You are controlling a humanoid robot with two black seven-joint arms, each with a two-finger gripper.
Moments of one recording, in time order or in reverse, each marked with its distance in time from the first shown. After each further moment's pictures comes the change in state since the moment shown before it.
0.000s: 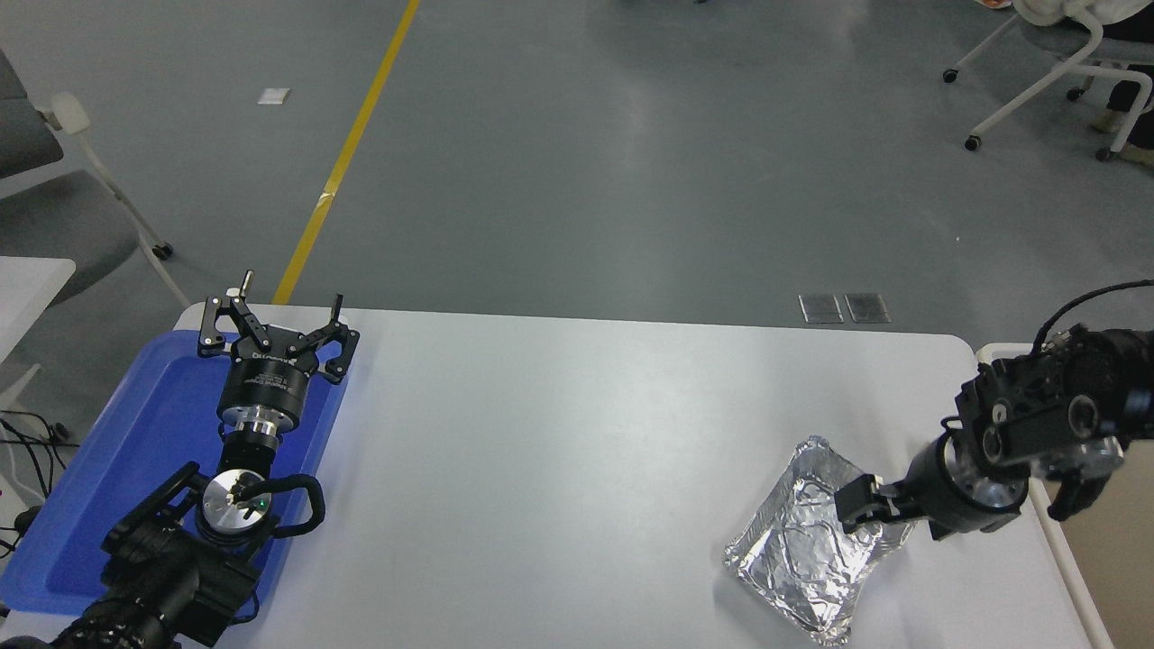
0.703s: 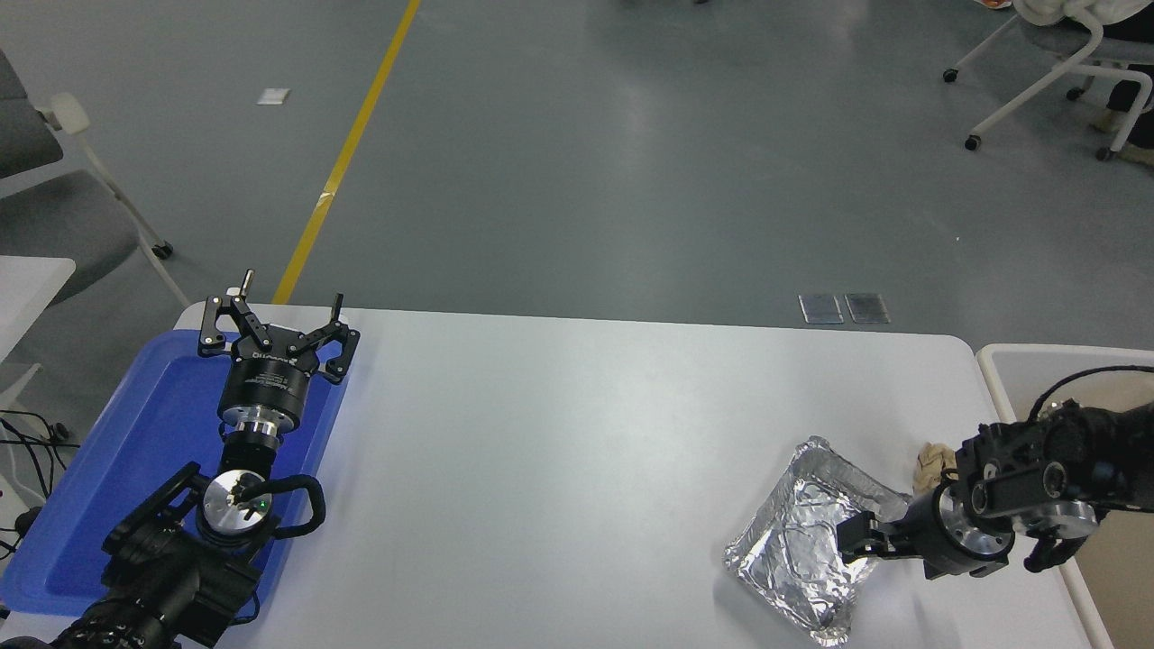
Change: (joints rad) left arm 0.000 0.000 0.000 0.000 0.000 0.000 0.000; right arm -0.268 -0.022 0.126 -0.218 0.000 -0.011 -0.002
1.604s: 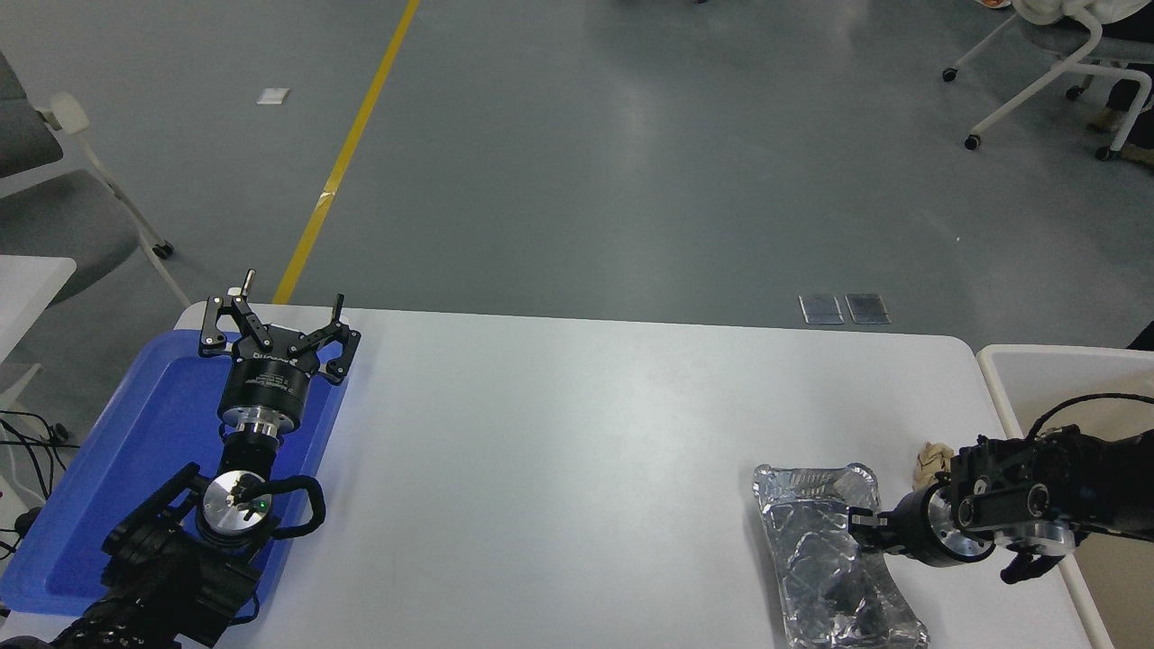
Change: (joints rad) left arm 0.000 0.000 0.001 0.000 0.000 -0.001 0.001; right arm -0.073 -0.008 0.074 -0.057 0.000 -0.118 0.000
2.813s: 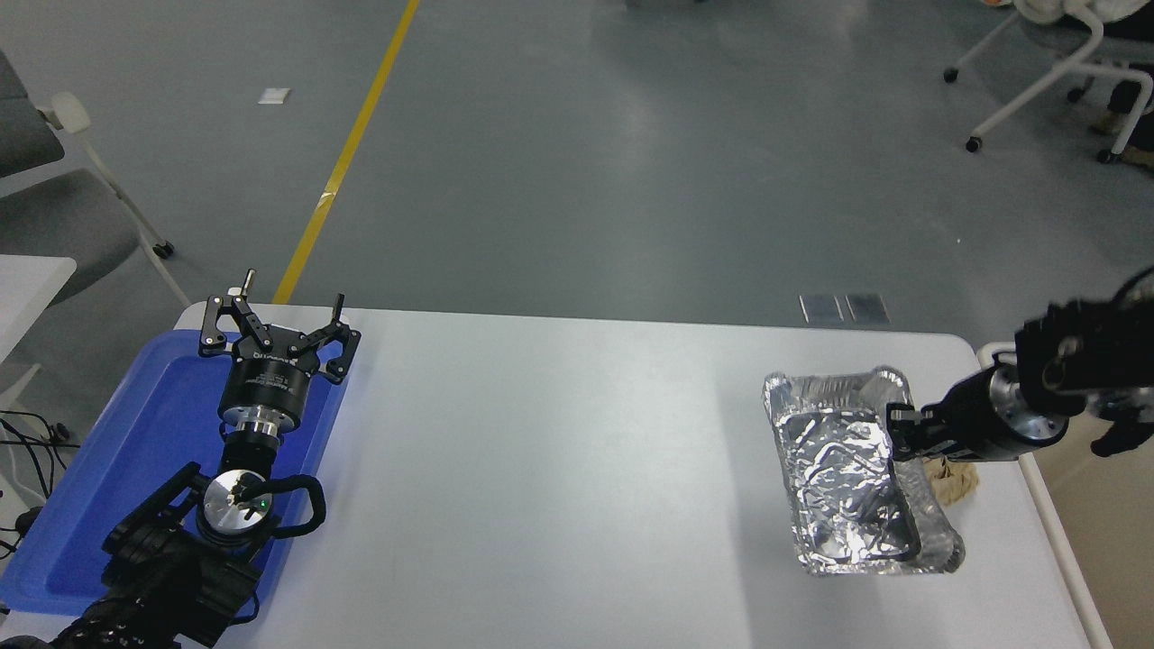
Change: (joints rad) left arm 0.000 0.000 0.000 0.000 0.001 -0.002 0.001; right arm 0.651 -0.162 -0.176 0.322 -0.004 0.281 0.001
